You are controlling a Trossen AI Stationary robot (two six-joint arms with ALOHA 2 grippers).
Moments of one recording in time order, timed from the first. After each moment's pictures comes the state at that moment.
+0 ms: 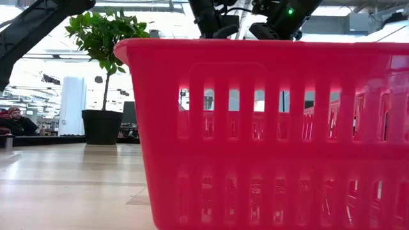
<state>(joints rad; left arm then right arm) 0.32 2.16 2.35 -1.17 -0.27 0.06 0.00 1.38 1.08 -0.49 0.82 0.21</state>
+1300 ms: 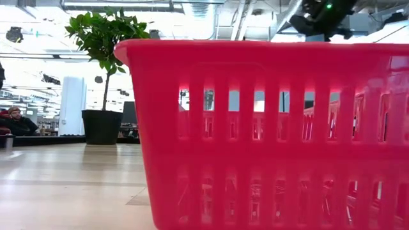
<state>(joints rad) 0.05 1.52 1.88 -1.05 -0.74 -0.10 -0.28 0.97 1.00 -0.78 0.76 0.48</state>
